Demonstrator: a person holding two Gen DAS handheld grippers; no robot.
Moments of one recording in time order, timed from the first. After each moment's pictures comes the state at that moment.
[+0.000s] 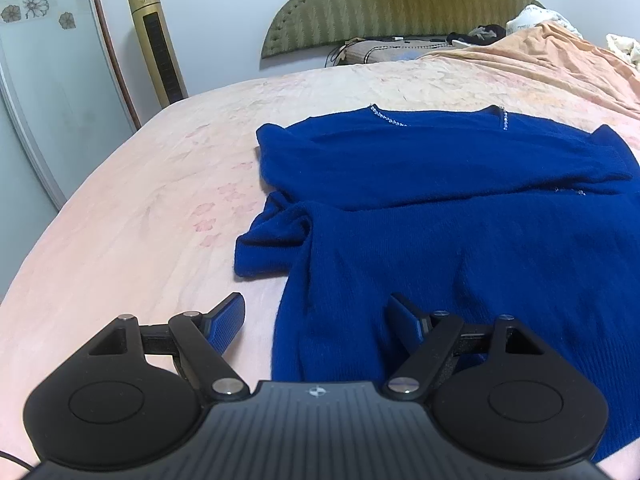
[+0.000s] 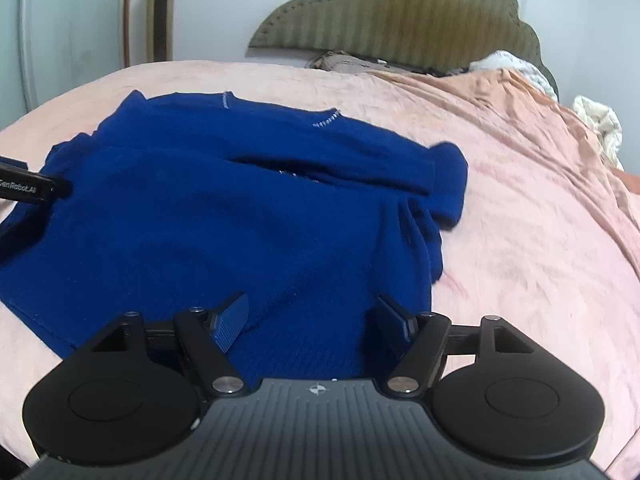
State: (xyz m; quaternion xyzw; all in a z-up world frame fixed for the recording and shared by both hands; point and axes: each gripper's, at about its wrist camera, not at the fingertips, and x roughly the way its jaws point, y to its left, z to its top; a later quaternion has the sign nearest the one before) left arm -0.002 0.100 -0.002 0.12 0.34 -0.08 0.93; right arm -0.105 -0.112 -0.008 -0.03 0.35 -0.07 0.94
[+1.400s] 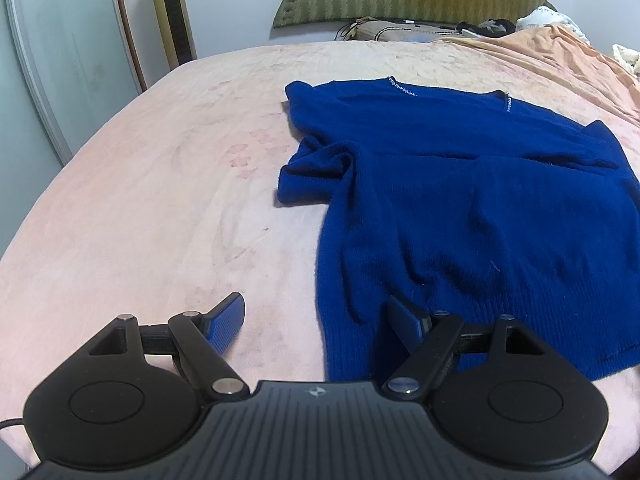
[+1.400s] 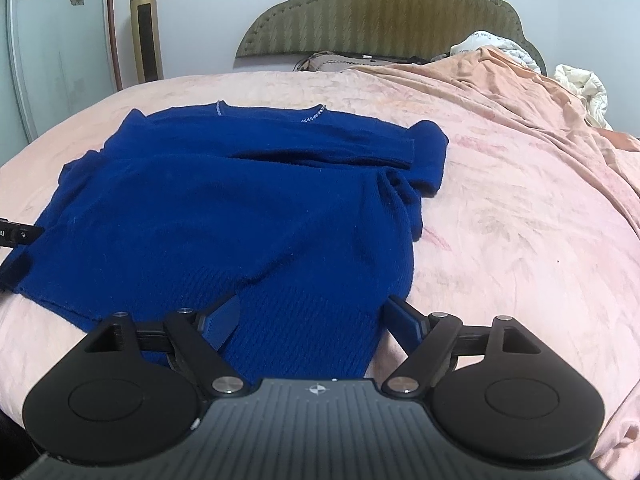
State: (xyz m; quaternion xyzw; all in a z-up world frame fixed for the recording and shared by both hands) left arm -0.036 0.148 0.000 0.08 0.39 -0.08 0.92; right arm -0.146 -0.114 -0.005 0.02 0.34 -0.07 0.94
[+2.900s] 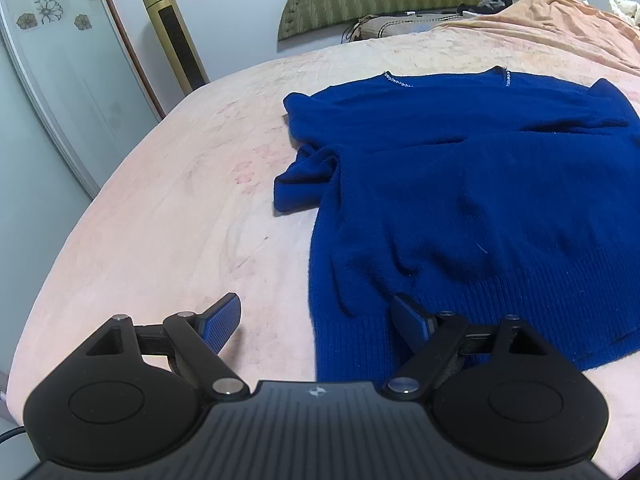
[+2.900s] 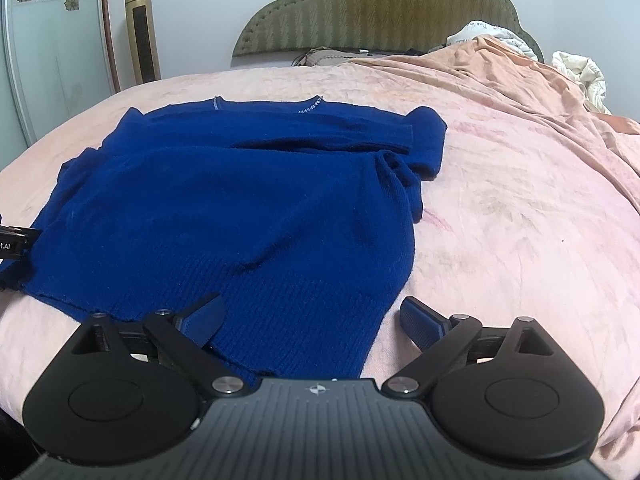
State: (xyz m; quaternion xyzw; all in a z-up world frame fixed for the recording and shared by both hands) left arm -0.052 0.114 -0.002 0.16 0.37 -0.04 0.92; right arm -0.150 -0.116 -0.012 0.04 0.34 -0.07 0.94
